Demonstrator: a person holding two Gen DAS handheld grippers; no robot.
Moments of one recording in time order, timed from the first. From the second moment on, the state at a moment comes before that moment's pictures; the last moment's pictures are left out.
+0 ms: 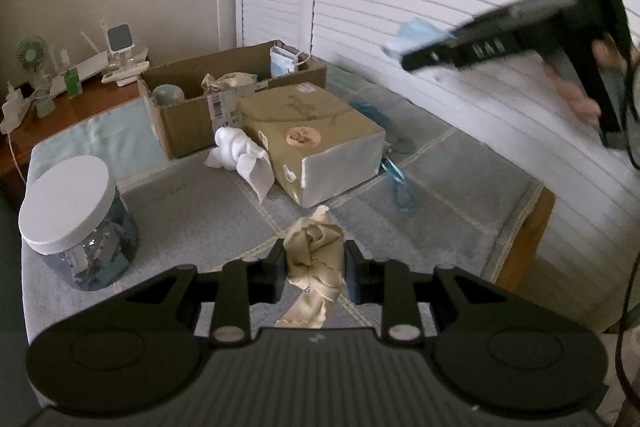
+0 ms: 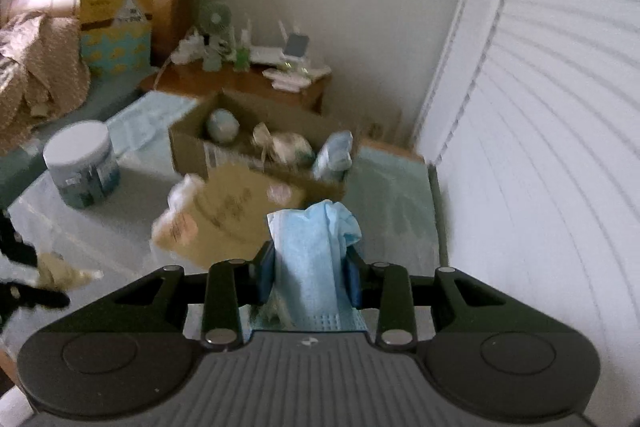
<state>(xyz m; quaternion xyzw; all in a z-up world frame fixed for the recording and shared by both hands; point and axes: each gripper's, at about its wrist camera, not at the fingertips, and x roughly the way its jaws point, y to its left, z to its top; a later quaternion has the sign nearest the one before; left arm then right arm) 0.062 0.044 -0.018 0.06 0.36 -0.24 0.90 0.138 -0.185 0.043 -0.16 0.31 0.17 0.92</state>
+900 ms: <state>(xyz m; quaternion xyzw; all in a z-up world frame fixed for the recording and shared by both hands) 0.089 0.059 -0.013 0.03 0.38 -0.16 0.91 0.302 -0.062 0.062 -0.23 0.28 0.38 0.85</state>
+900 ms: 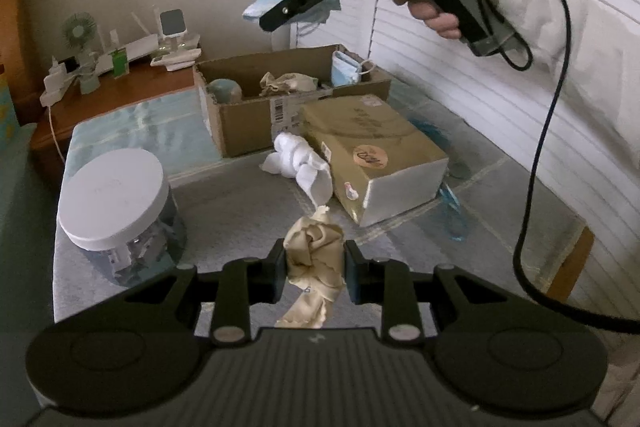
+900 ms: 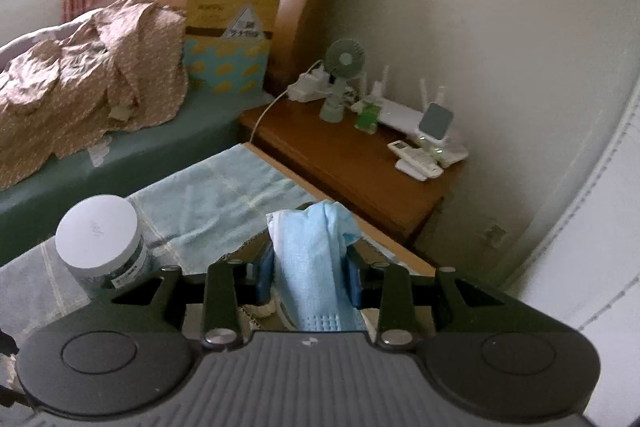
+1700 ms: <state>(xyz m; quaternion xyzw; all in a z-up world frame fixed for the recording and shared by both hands) 0.113 0.056 -0.002 0.04 0.38 -0.18 0.91 0.255 -0.123 0.035 -0.10 0.31 0.29 0.90</state>
